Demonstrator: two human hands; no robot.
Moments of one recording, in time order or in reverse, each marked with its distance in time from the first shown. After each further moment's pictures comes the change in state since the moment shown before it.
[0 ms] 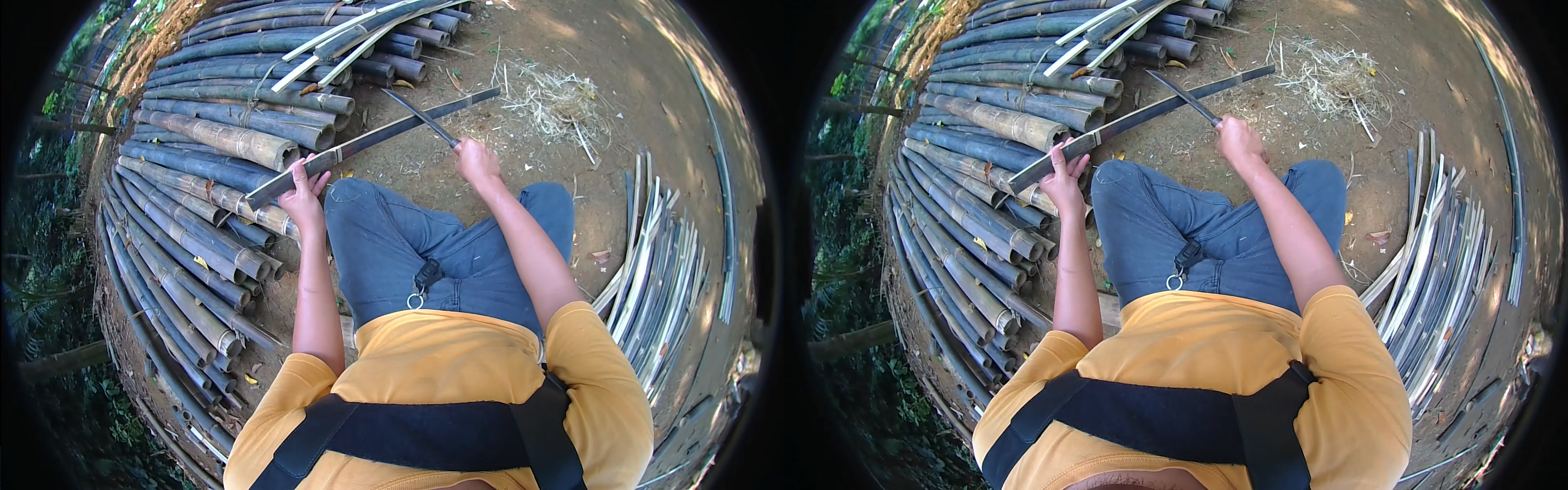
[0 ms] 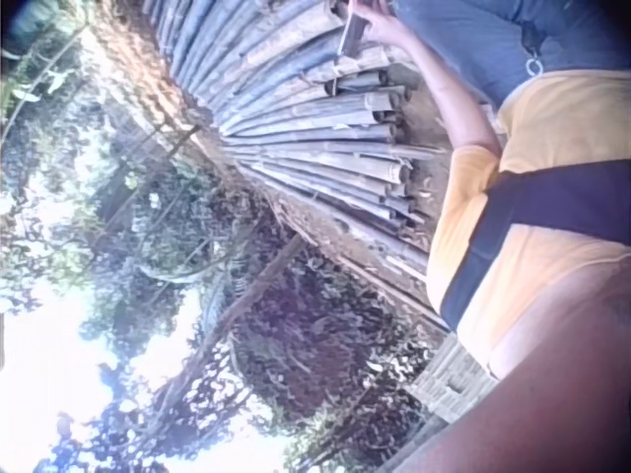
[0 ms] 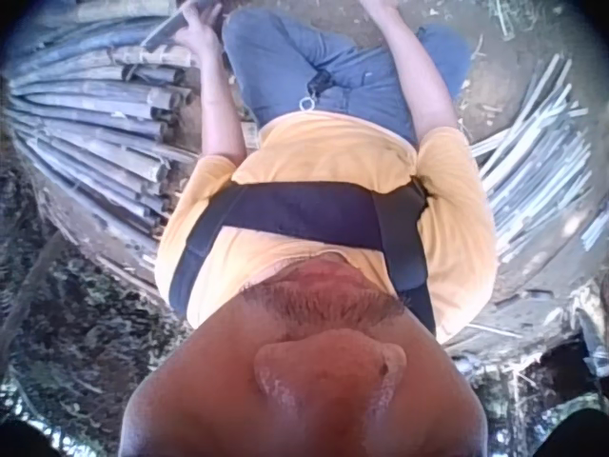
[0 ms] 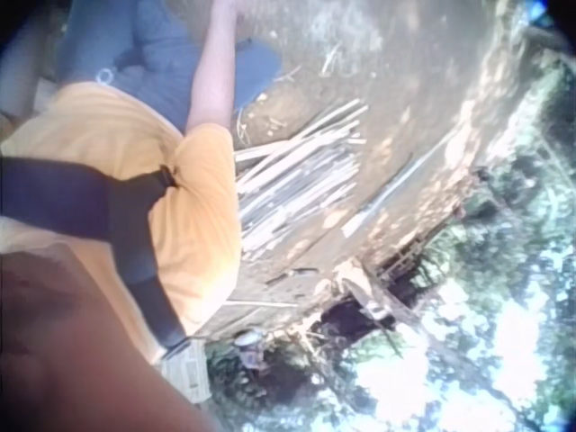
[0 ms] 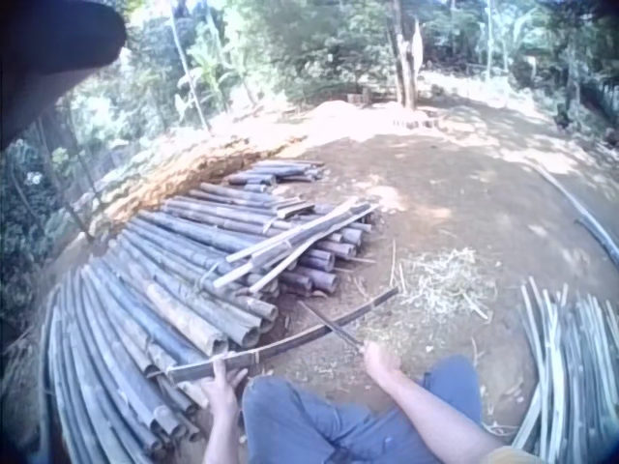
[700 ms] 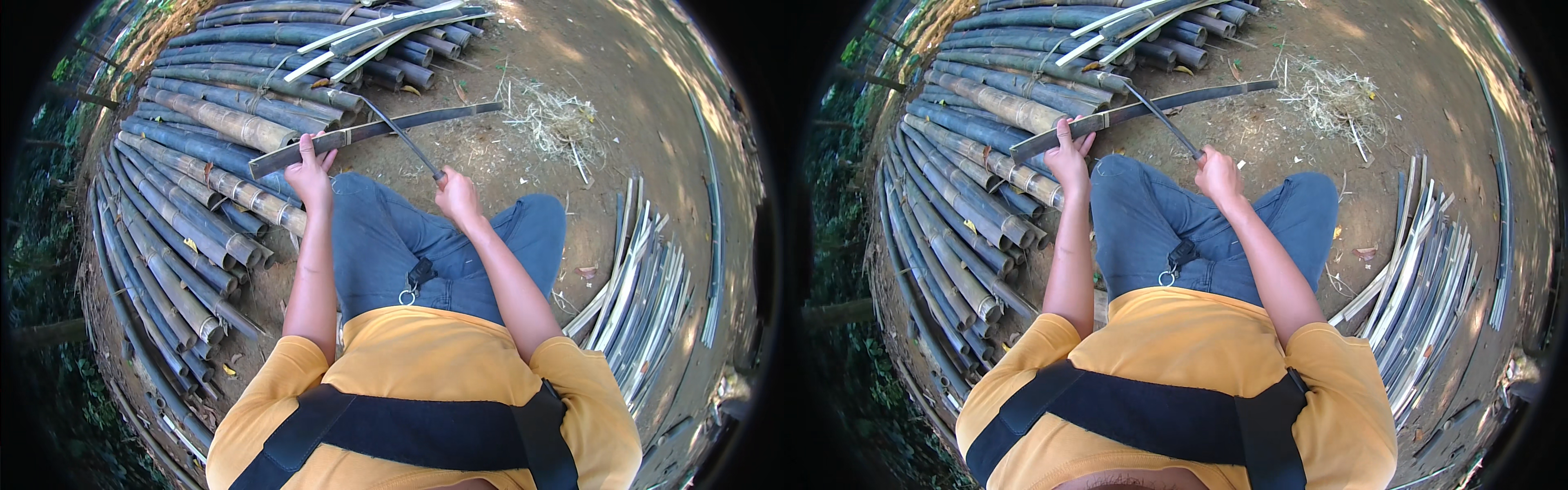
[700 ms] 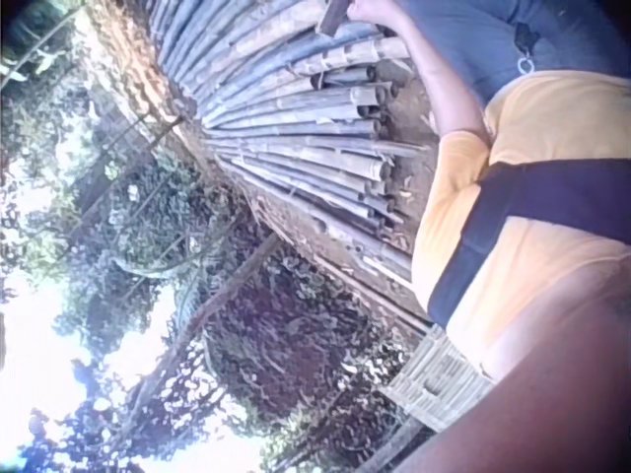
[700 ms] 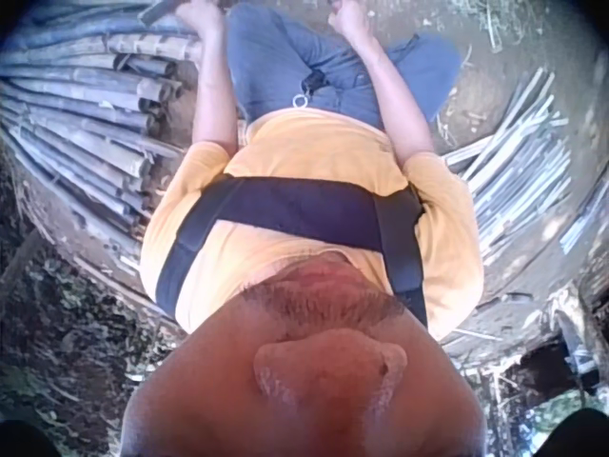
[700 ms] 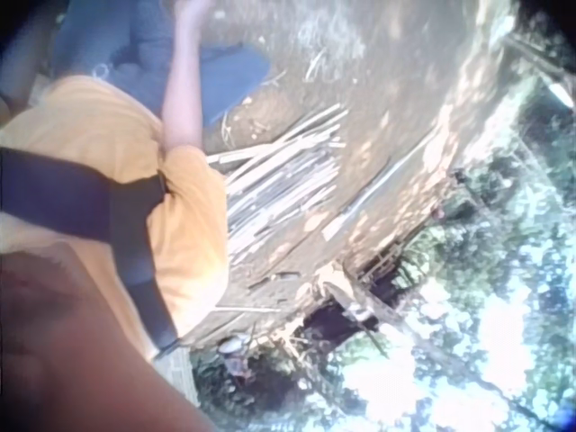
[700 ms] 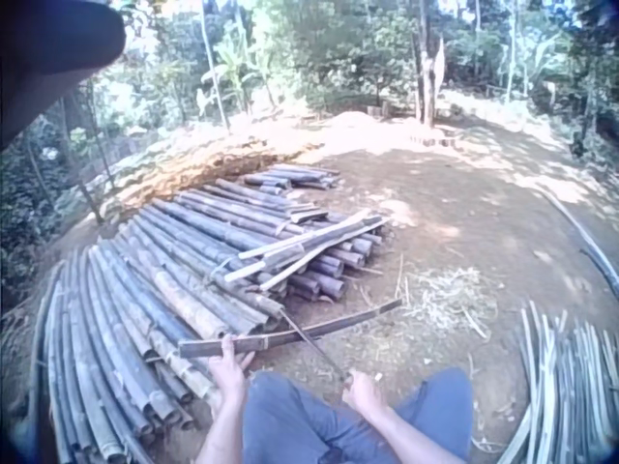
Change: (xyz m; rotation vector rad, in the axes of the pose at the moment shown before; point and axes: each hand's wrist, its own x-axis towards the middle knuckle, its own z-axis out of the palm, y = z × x) left_hand 0.001 0.021 0.030 -0.081 0.107 -0.025; right_hand -0.075 -0.030 0.016 0.204 0.012 -0.082
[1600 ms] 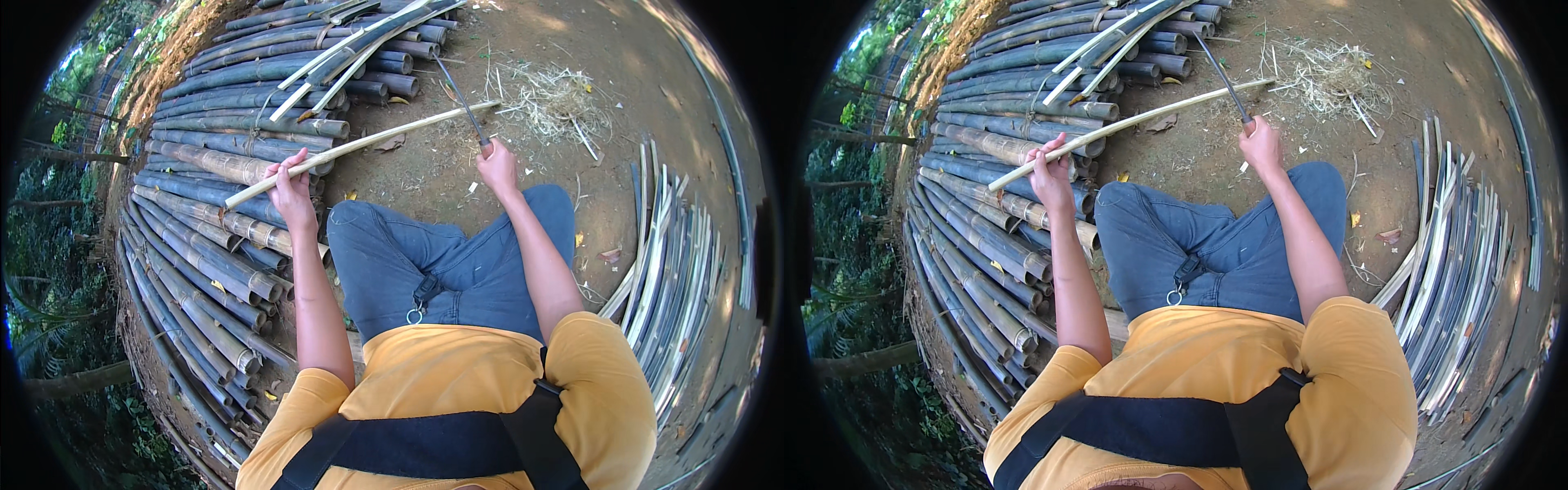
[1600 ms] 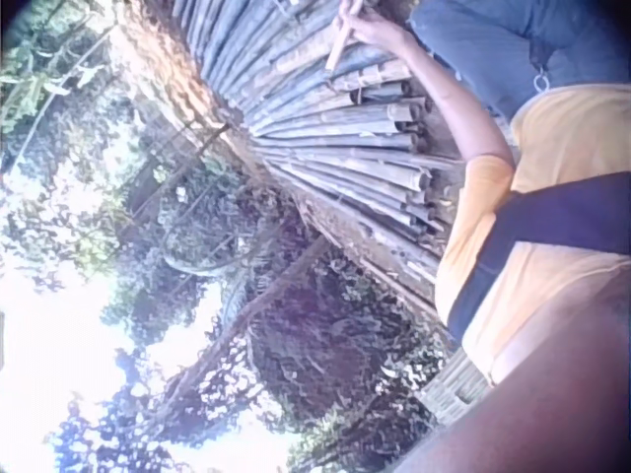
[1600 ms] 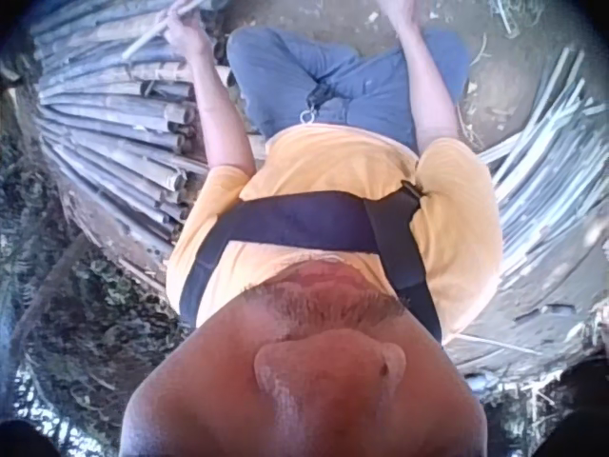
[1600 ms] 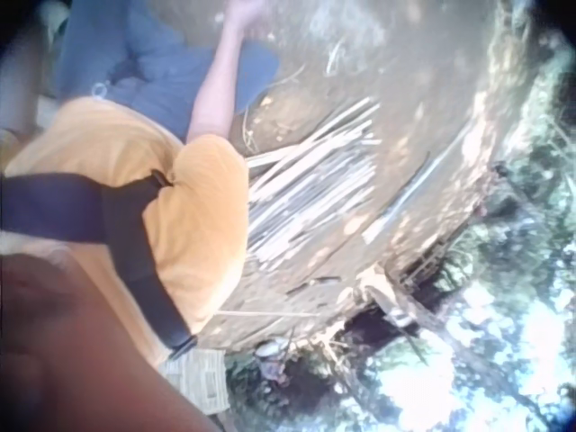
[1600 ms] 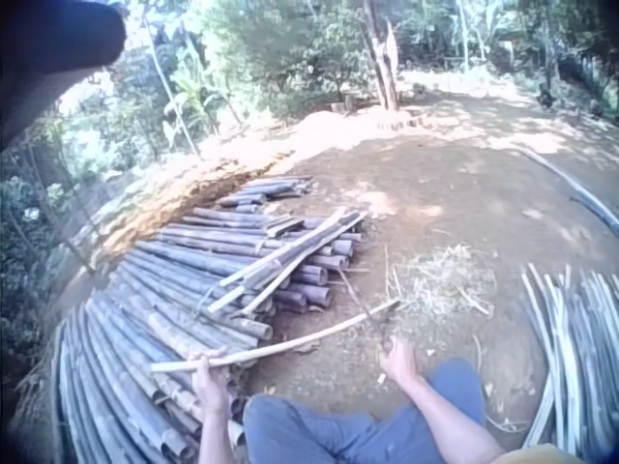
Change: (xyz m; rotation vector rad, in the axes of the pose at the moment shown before) left_hand 0.025 0.013 0.029 -0.105 -0.322 0.118; right_hand 0.085 0.111 -0.038 0.219 0.365 0.140
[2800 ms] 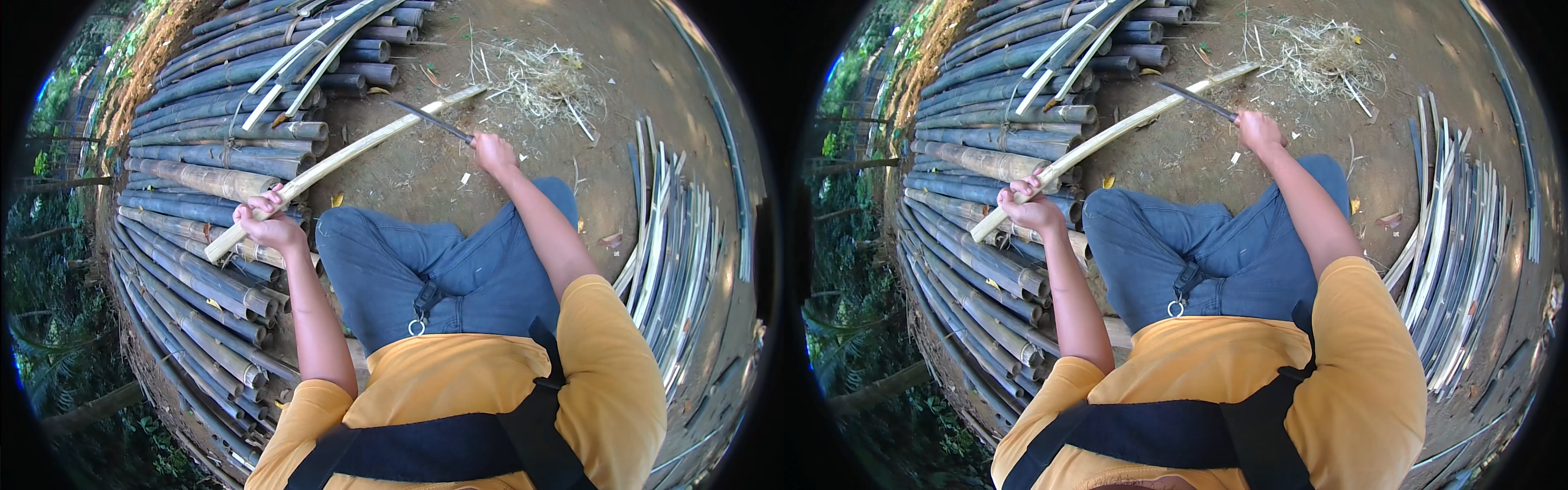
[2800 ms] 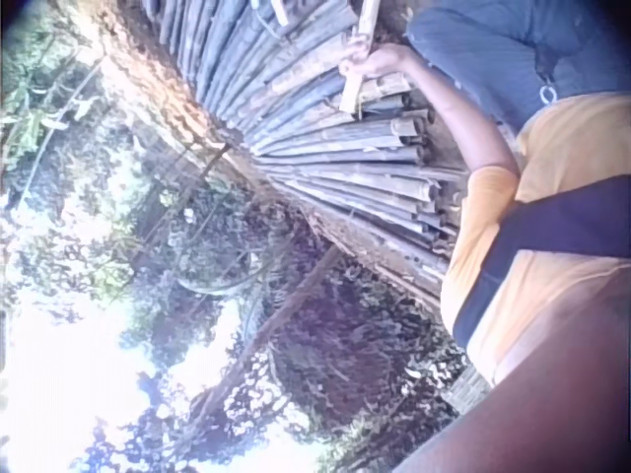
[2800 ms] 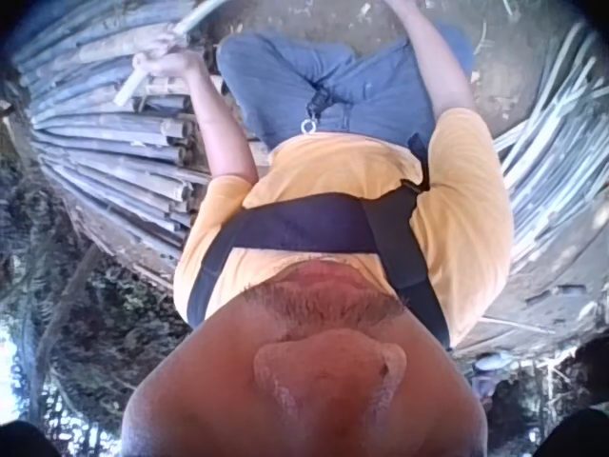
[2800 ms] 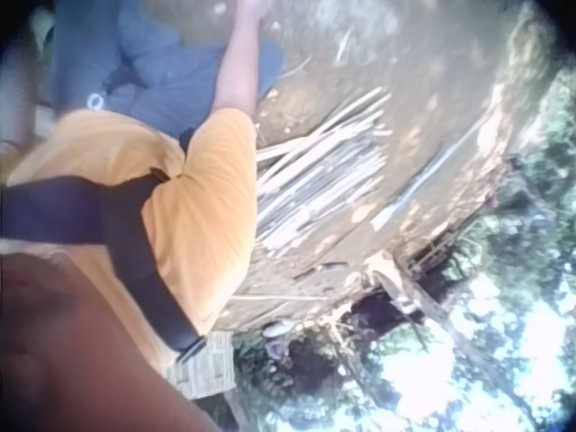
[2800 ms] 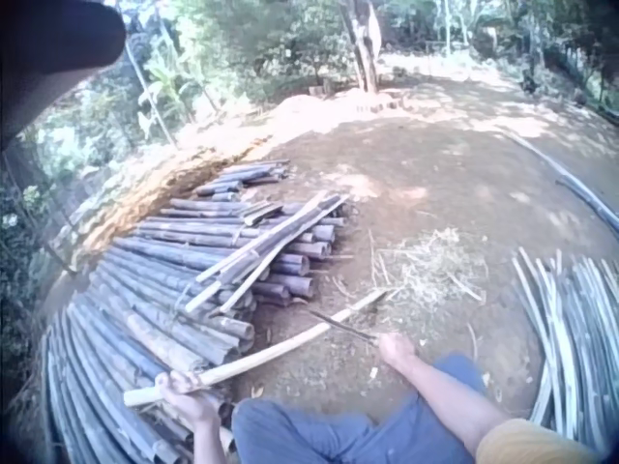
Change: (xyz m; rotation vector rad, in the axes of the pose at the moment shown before) left_hand 0.010 -0.026 -0.023 -0.013 0.249 0.203; right_hand 0.045 0.032 0.024 -0.512 -0.406 0.010
